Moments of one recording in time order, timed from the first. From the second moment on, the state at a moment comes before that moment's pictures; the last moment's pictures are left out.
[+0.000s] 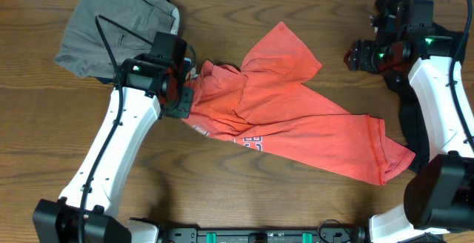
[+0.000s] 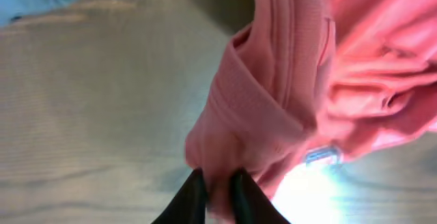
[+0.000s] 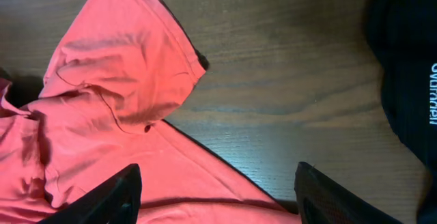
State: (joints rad) left arm -0.25 1.52 1.33 -1.20 -0.12 -0.04; right arm -0.08 1.72 1.47 -0.86 -0.23 0.10
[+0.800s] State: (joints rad) left arm -0.22 1.52 1.33 -0.79 0.03 -0.17; right arm -0.08 1.72 1.47 -0.87 -0.23 0.10
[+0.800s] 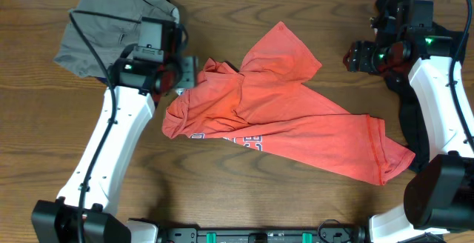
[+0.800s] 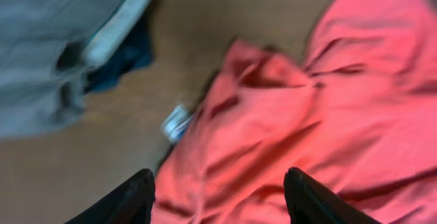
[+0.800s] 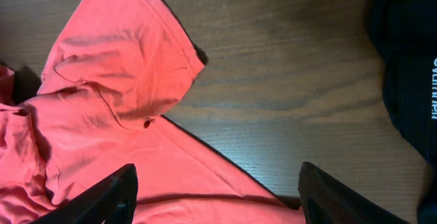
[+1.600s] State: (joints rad) left arm -0.32 1.86 1.33 -0.54 0.06 -0.17; right arm -0.08 1.72 1.47 -0.87 -0.23 0.10
